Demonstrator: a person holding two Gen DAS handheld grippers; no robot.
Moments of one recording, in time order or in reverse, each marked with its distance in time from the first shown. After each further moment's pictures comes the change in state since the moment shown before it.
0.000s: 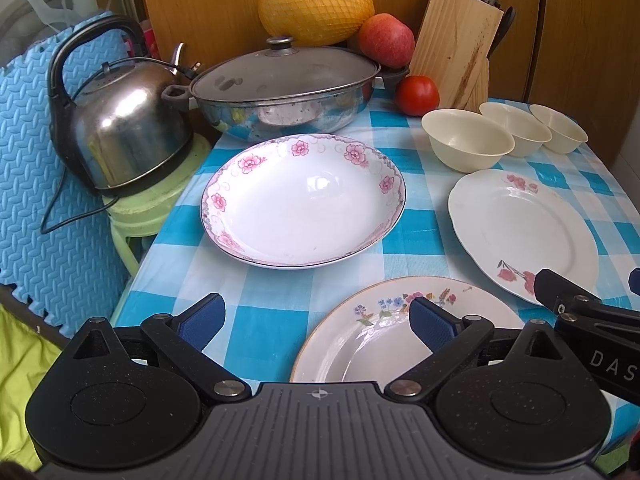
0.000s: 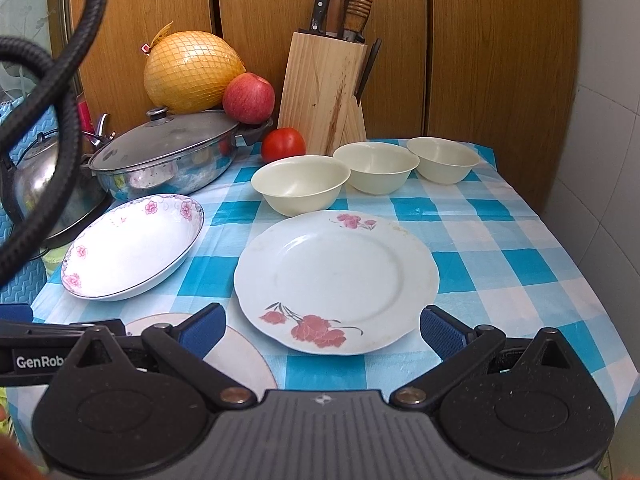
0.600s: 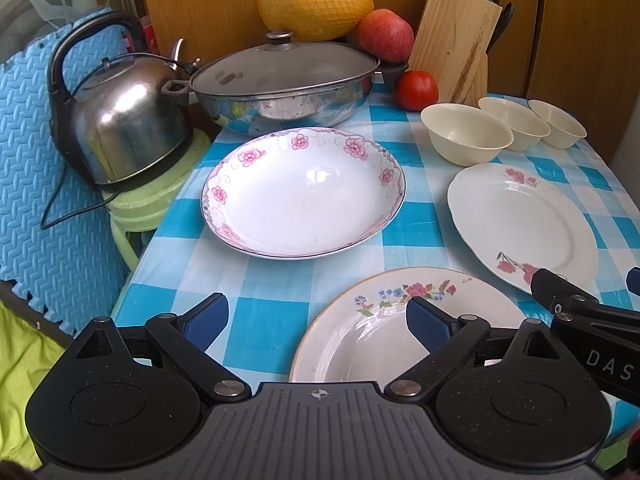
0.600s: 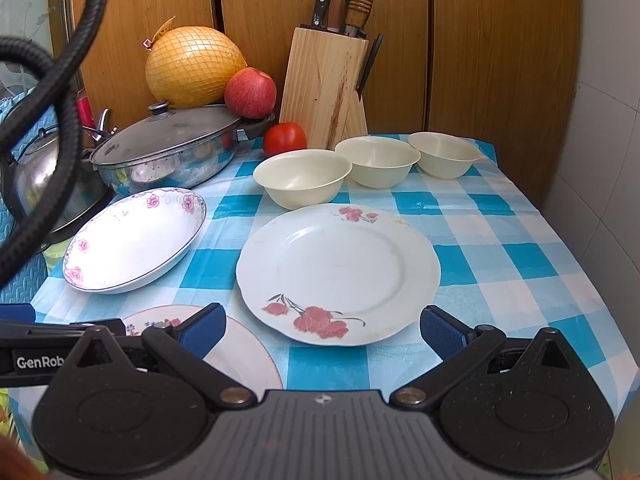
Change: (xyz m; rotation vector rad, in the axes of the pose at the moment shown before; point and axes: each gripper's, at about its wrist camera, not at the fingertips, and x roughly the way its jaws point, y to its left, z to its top) left arm -0.003 0.001 -0.006 0.002 0.013 -0.002; right arm -0.001 0.002 -0.004 -0.001 0.011 0.001
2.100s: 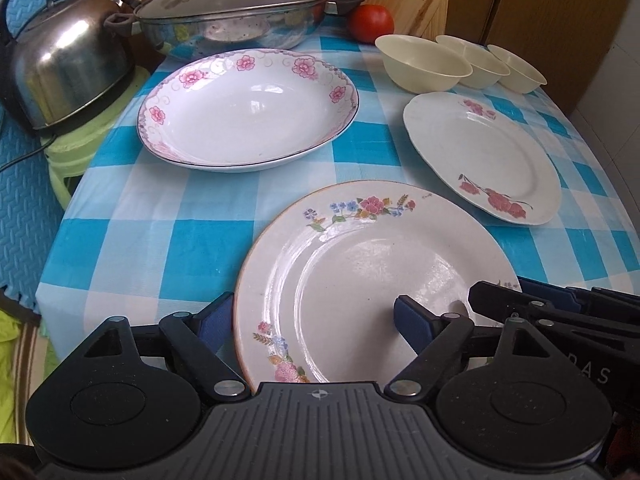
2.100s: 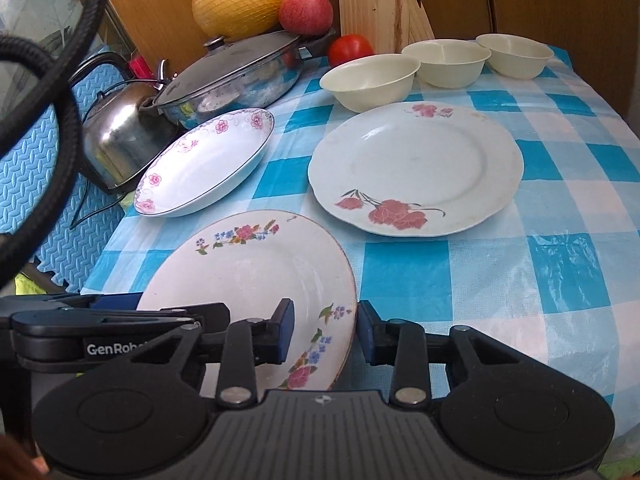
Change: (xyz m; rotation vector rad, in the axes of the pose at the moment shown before) left arm 0.024 0.001 -0.017 0.012 0.173 -0.189; right arm 0.014 -0.010 -0.024 0.067 0.241 0.303
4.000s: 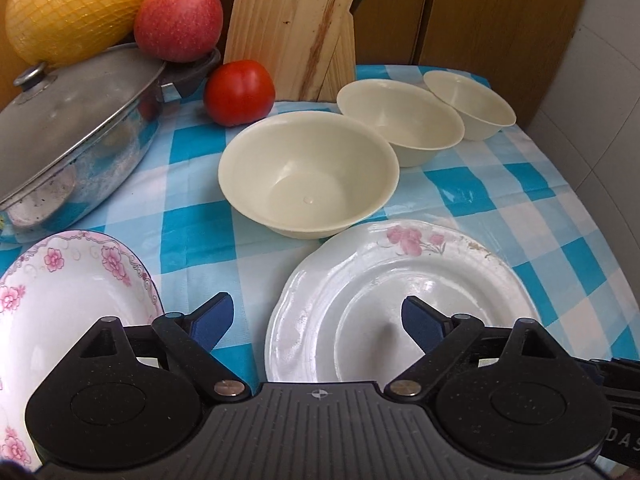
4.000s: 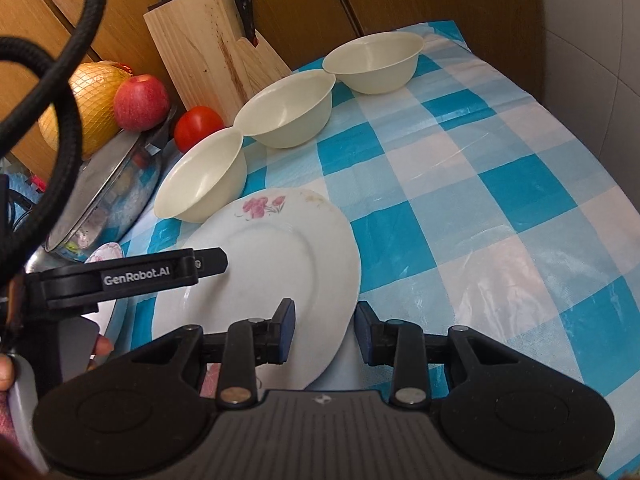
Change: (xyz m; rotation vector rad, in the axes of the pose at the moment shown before) left arm 0.100 -0.098 0.146 0.199 -0.026 -0.097; right arm 0.014 -0.120 0.082 0.310 -0.035 -0.105
